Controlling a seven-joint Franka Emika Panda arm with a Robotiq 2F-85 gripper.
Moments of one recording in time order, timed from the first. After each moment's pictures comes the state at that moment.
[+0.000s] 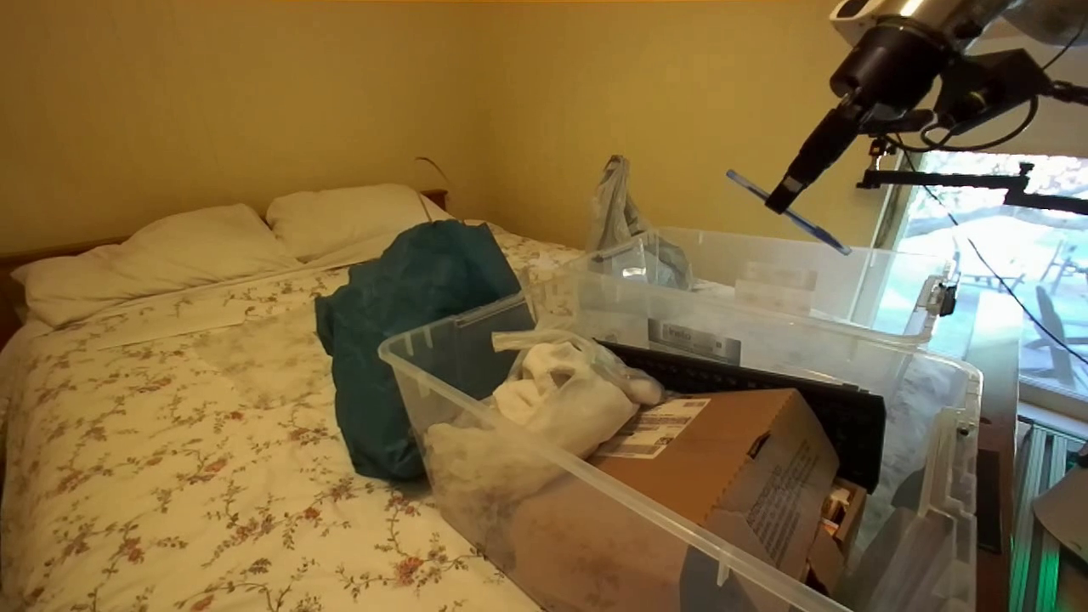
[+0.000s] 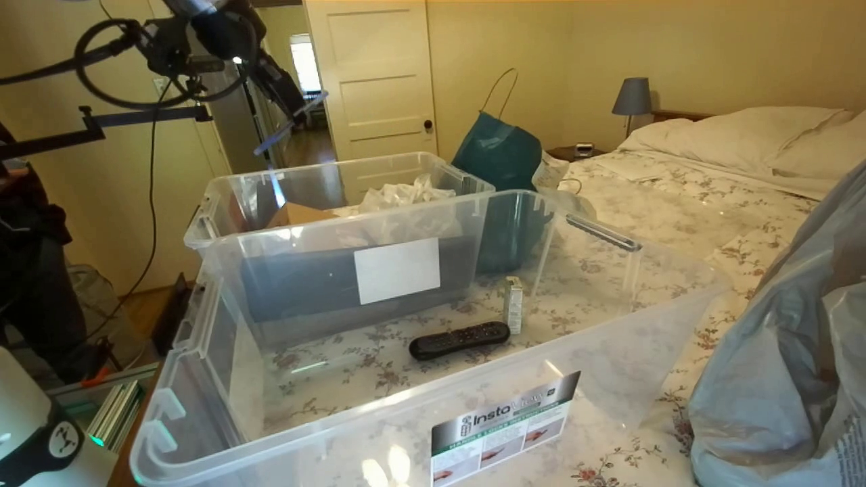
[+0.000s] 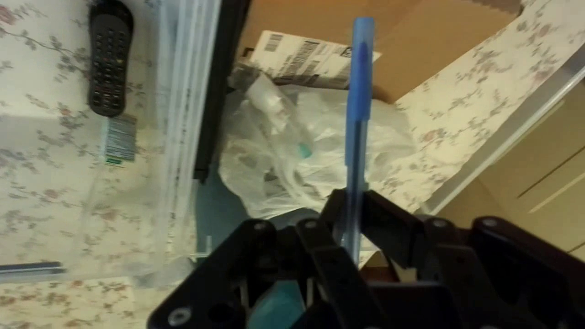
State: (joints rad) arm 0.41 -0.74 0.14 -2.63 0.31 2.41 0.03
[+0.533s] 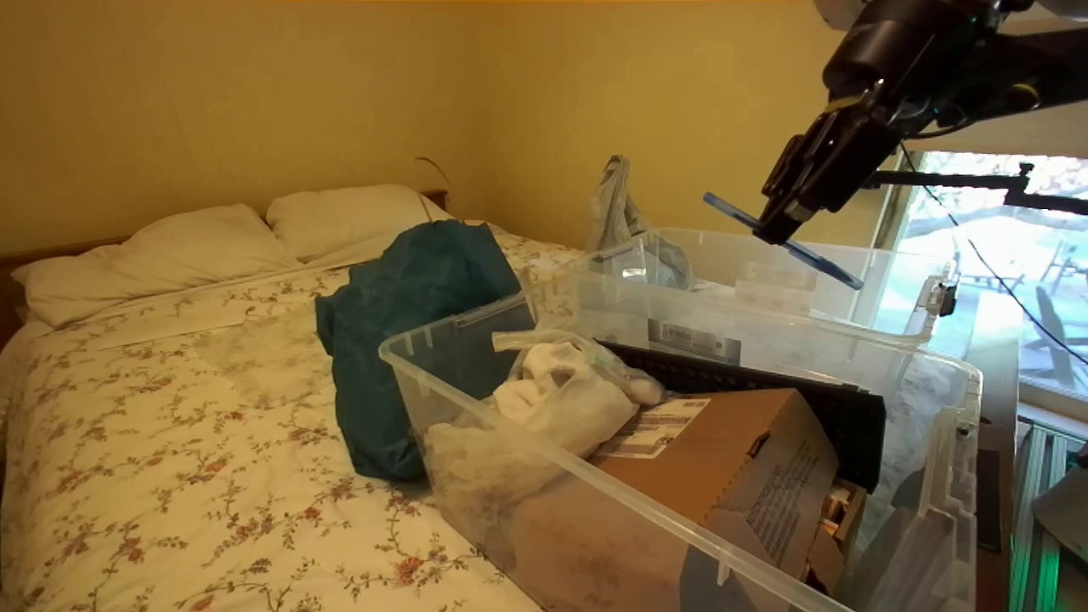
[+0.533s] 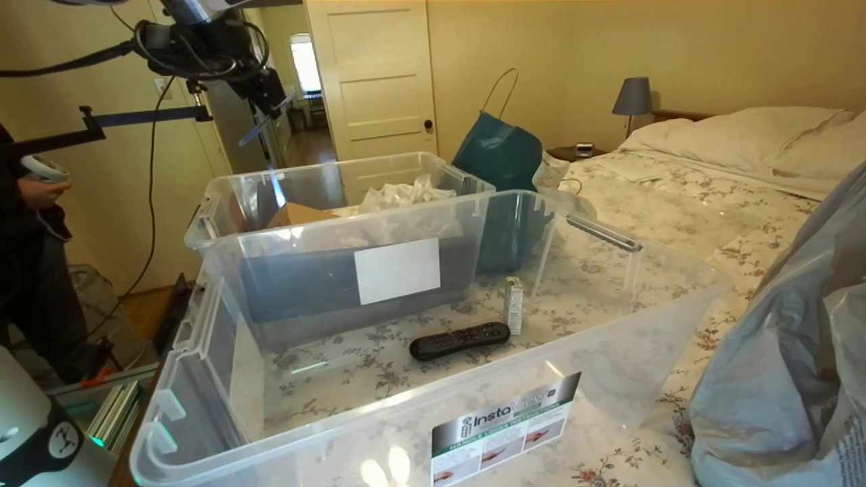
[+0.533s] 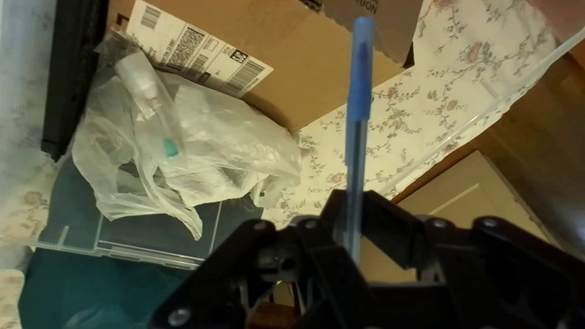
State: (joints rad) arm 0.53 -0.55 0.28 -2.46 0.31 2.41 -0.01
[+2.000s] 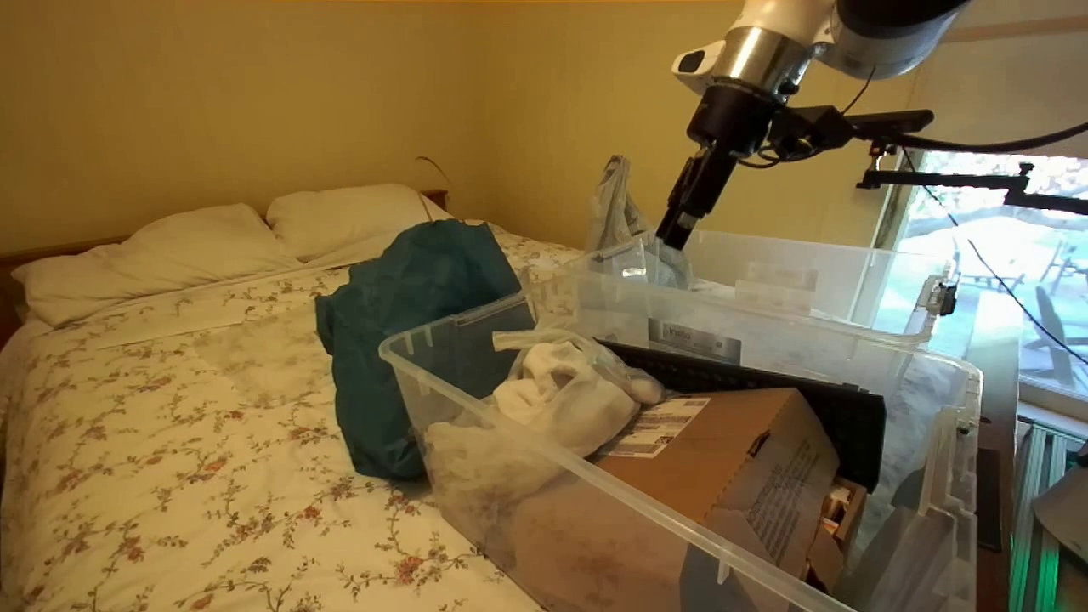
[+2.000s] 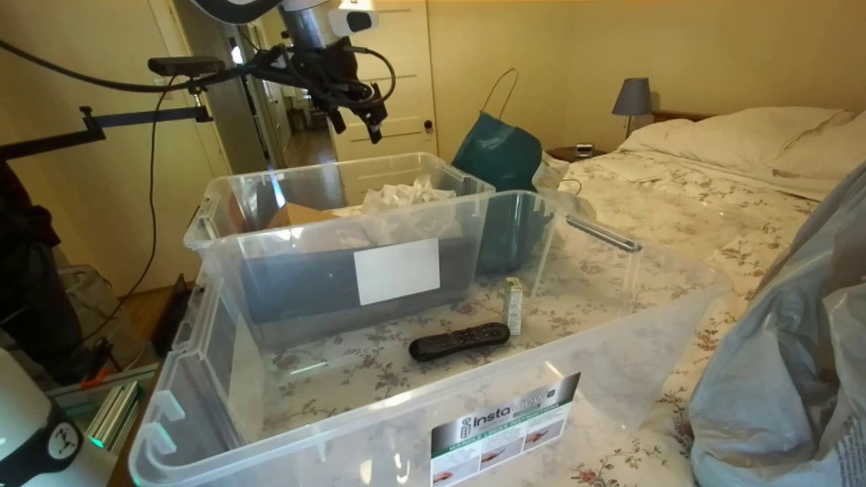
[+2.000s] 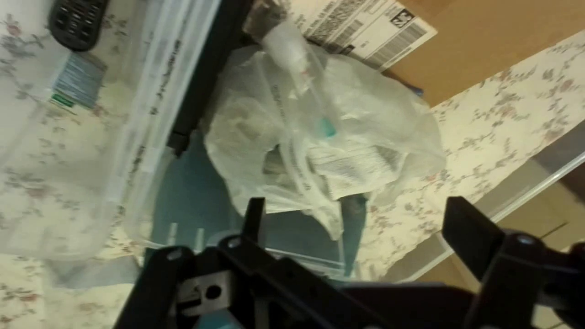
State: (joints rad) arm 0.31 -0.26 0.14 -2.29 0.34 2.38 -0.32
